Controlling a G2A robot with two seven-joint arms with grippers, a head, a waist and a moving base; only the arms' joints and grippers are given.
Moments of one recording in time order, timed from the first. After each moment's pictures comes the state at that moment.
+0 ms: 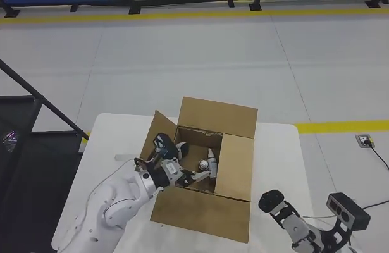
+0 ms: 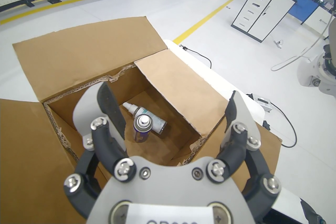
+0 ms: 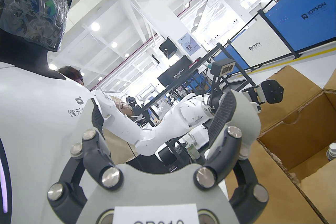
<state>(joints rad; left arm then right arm) 1.01 -1.13 -1.15 -1.74 0.78 -0.51 -0.38 -1.58 -1.20 1.58 -1.98 0.32 -1.01 0.74</state>
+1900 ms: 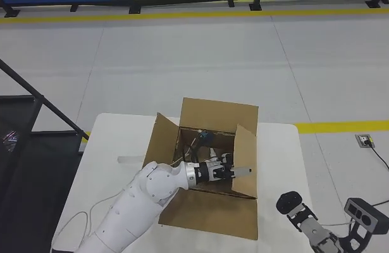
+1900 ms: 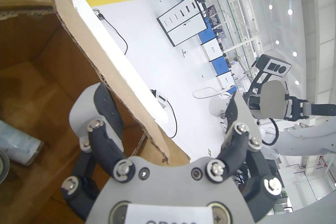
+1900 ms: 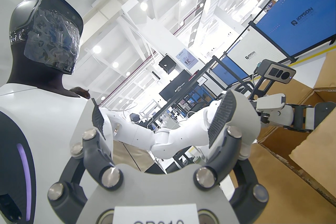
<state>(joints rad) 0.63 -1.33 -0.78 -1.28 0.02 -0.45 -0.60 -1.68 -1.15 1.64 -1.99 0.46 -1.01 0.70</state>
